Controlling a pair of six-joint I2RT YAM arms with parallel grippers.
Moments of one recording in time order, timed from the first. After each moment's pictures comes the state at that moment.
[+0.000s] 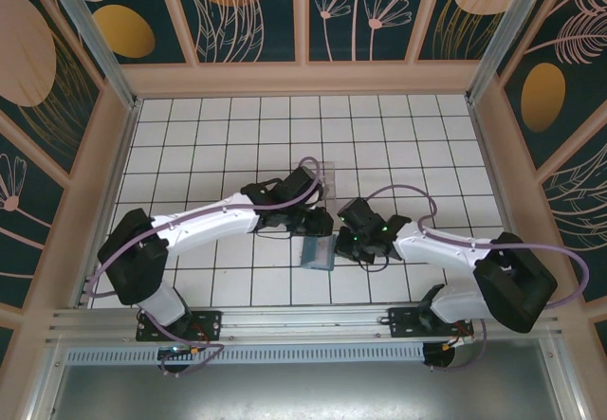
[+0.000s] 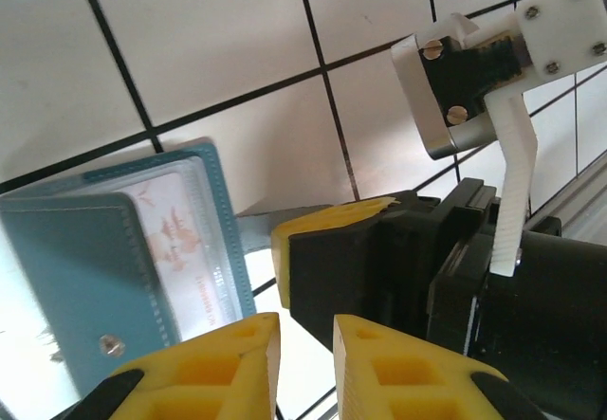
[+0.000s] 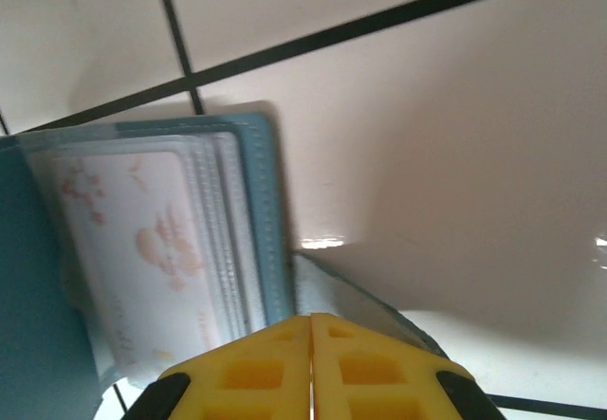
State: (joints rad) left arm -0.94 1.64 1.15 -0.49 0.32 -0.80; right arm 0.83 1.30 0.59 -0.42 -0.12 1.06
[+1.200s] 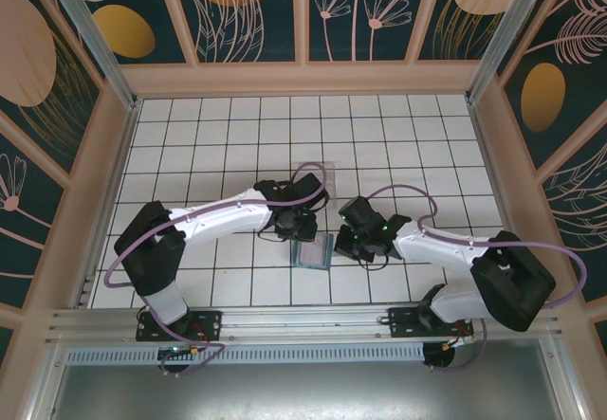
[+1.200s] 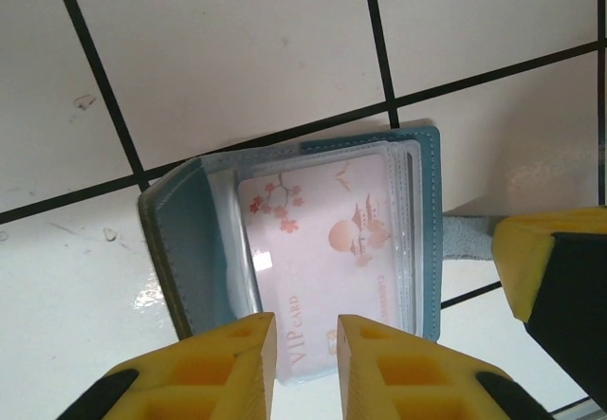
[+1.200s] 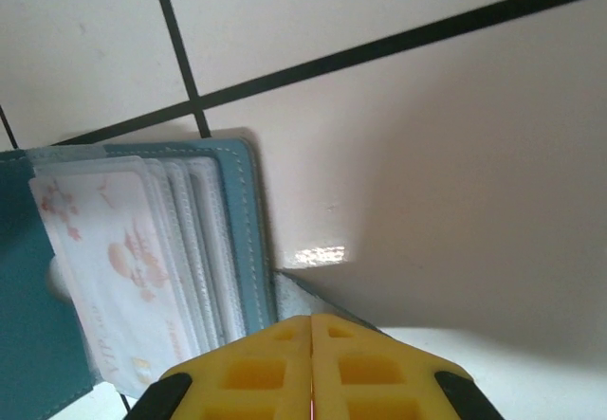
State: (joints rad) left arm -0.95 1.71 1.22 -0.77 0.05 -0.76; right arm 0.81 1.33 0.60 -0.38 -0.13 1.06
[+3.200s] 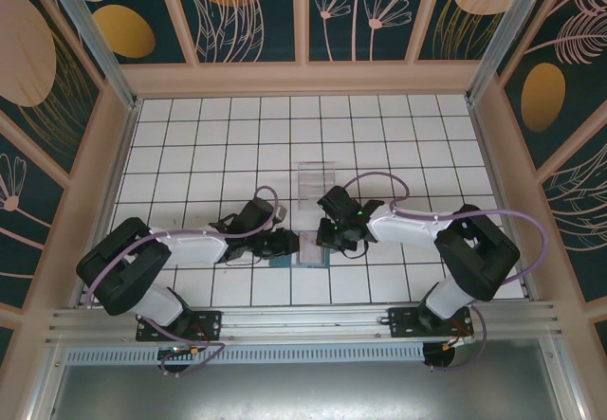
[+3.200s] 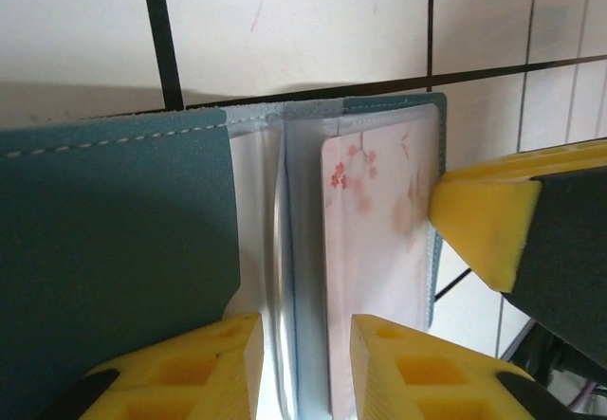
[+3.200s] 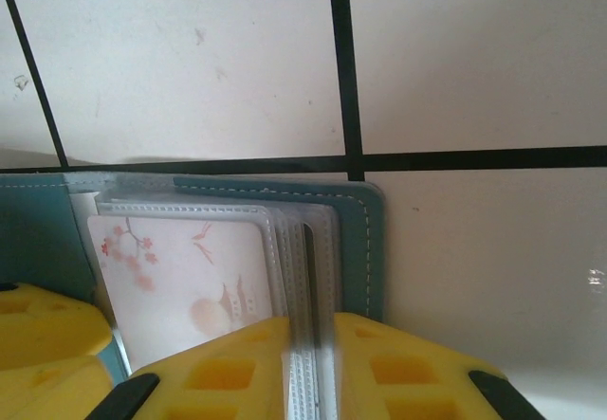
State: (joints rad) left arm -0.77 1.53 0.54 0.10 0.41 -0.91; right arm 0.85 1.56 0.79 -0.39 -0.15 0.95
